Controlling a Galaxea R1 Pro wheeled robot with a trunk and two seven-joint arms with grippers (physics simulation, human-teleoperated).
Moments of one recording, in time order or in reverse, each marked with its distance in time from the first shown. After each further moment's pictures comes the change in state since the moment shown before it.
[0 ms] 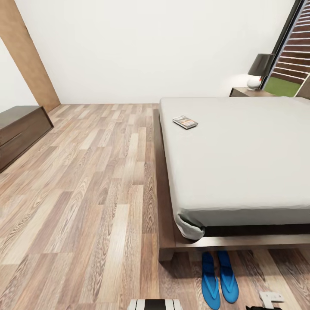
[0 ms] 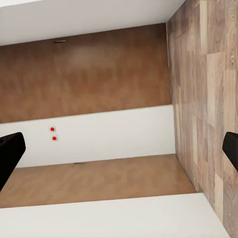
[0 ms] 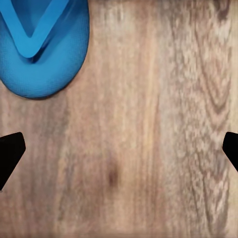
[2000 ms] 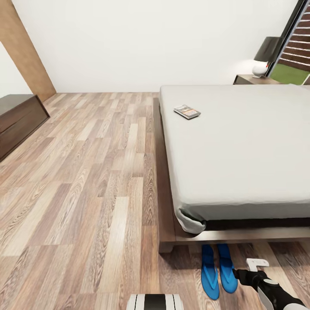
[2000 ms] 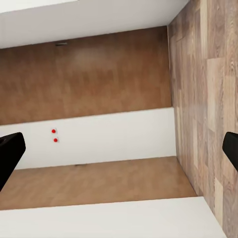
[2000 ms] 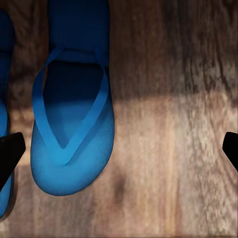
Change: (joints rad) left arm -0.056 0.002 0.009 -0.014 0.000 0.002 0.010; right arm -0.154 0.024 0.000 -0.019 -0.014 0.009 0.001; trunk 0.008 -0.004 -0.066
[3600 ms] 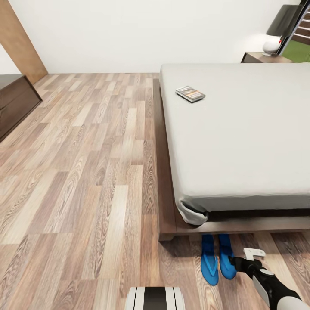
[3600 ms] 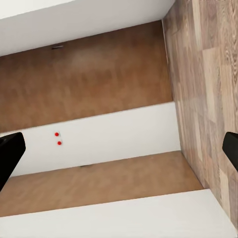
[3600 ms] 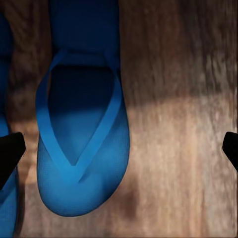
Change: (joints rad) left arm 0.000 0.000 0.025 0.000 0.002 -0.015 0.002; right arm -0.012 0.021 -0.008 -0.087 -0.065 0.004 0.000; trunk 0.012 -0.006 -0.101
